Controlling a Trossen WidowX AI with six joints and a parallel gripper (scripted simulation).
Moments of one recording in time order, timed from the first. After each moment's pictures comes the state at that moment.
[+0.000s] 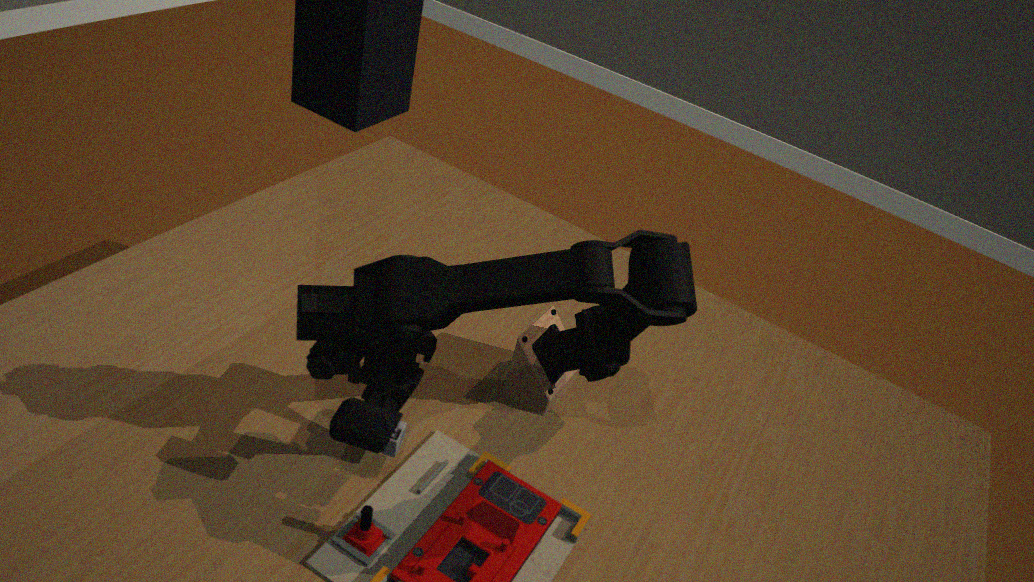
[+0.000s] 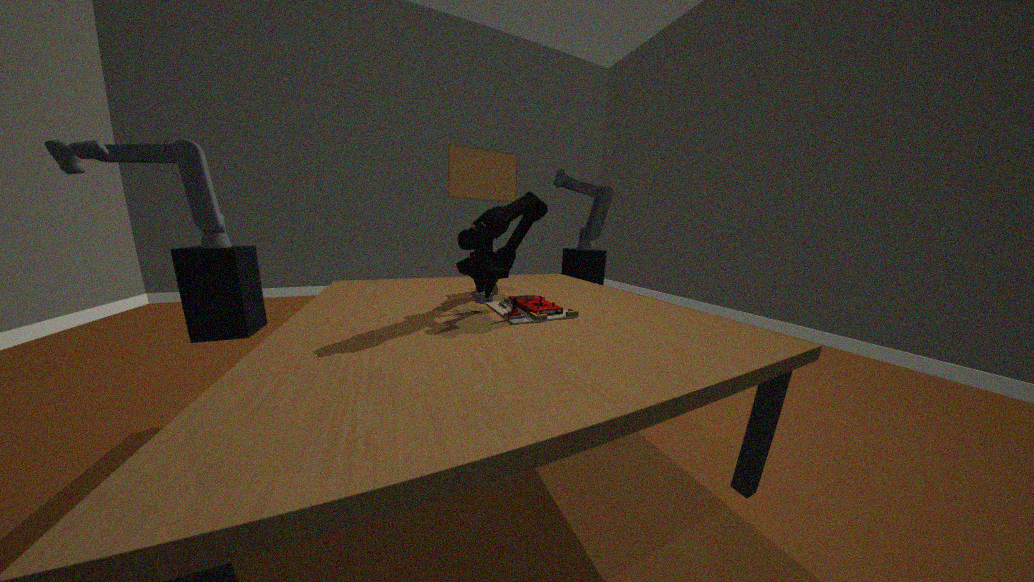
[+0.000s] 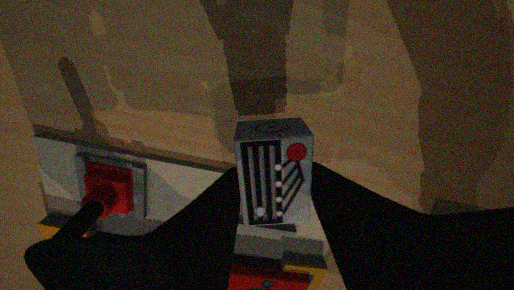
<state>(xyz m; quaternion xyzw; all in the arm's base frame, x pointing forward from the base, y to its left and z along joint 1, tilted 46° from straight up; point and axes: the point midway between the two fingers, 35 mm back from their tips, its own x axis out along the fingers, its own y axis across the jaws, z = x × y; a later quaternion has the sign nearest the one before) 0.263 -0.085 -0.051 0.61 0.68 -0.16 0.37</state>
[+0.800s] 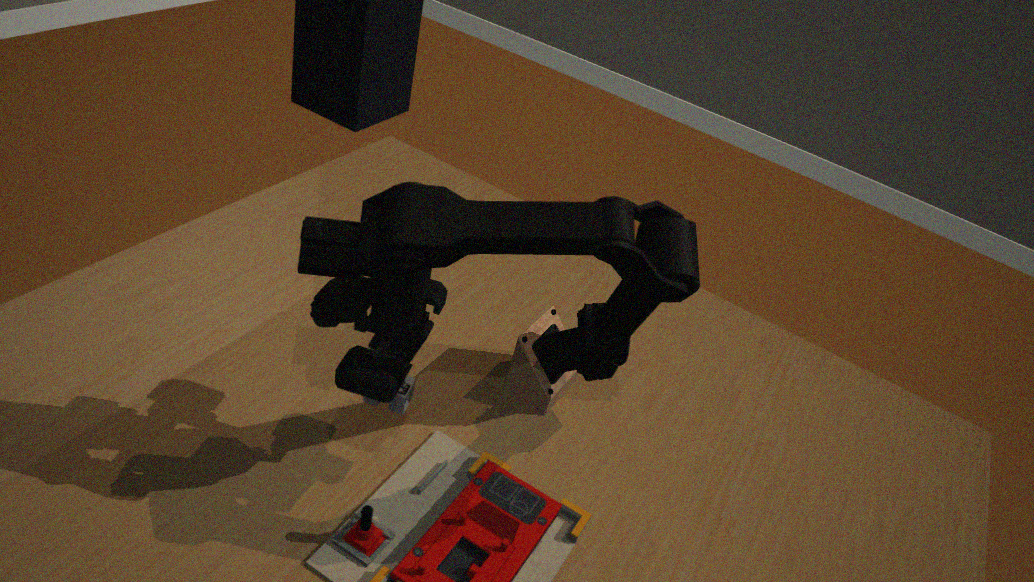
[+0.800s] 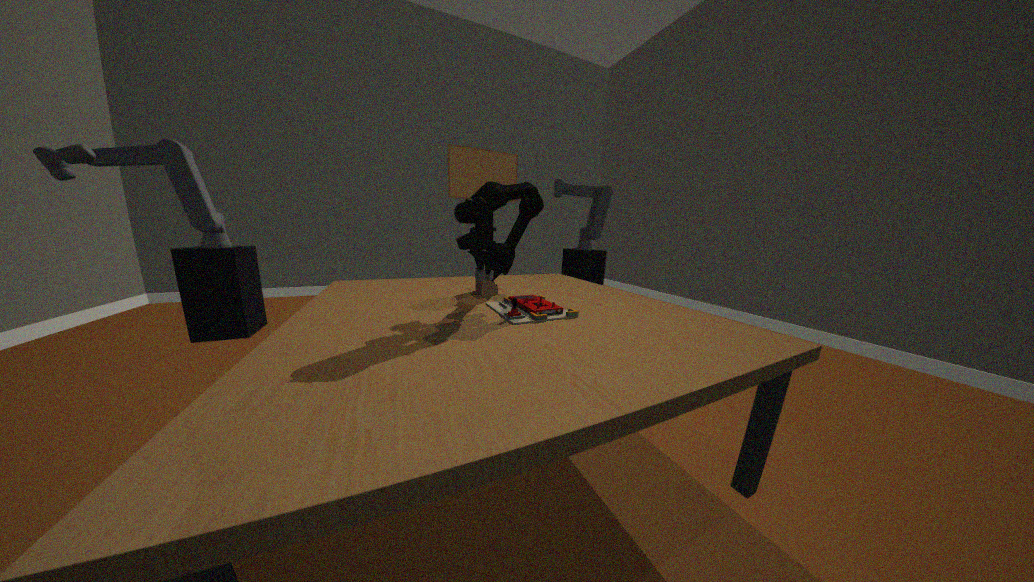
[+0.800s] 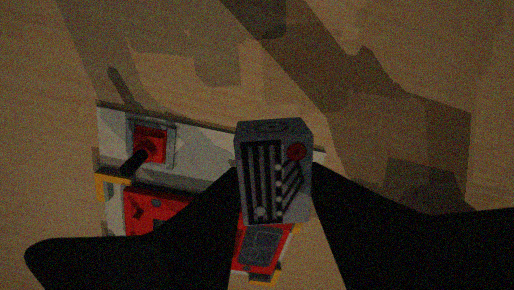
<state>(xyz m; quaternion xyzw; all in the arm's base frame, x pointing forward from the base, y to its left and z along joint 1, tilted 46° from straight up) 0.260 -0.139 0.002 0.61 0.68 -0.16 0.37</state>
